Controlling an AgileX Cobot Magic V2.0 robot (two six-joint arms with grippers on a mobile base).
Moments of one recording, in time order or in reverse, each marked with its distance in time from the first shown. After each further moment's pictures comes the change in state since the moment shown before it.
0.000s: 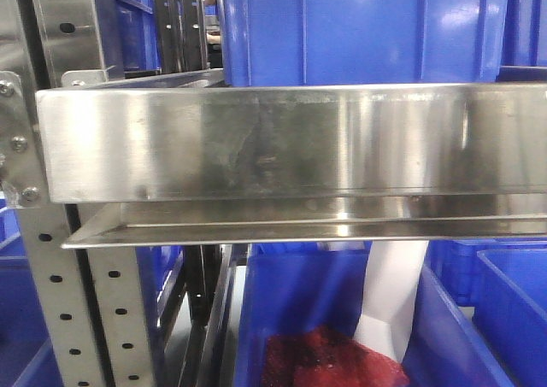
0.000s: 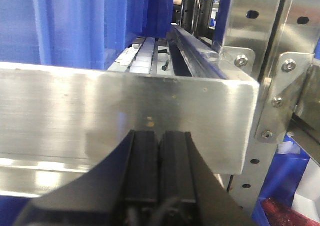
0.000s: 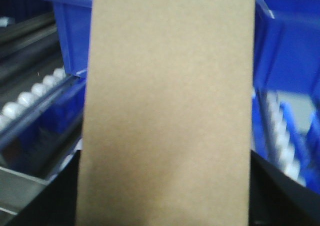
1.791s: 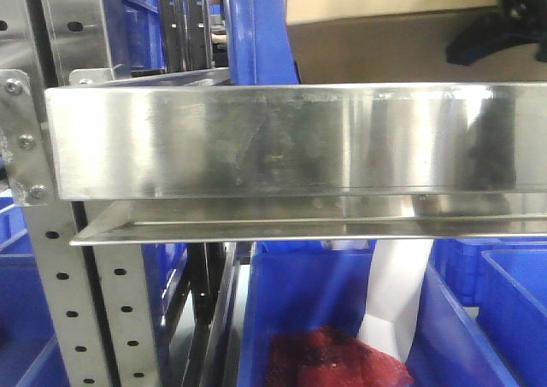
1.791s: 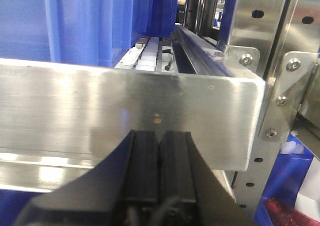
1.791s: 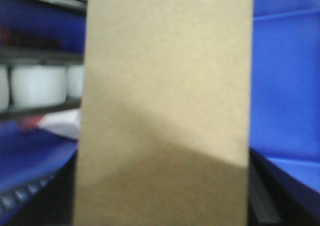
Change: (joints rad) left arm 0.000 0.000 0.000 0.000 0.000 0.000; right arm 0.034 0.641 0.041 0.083 -0.452 -1.182
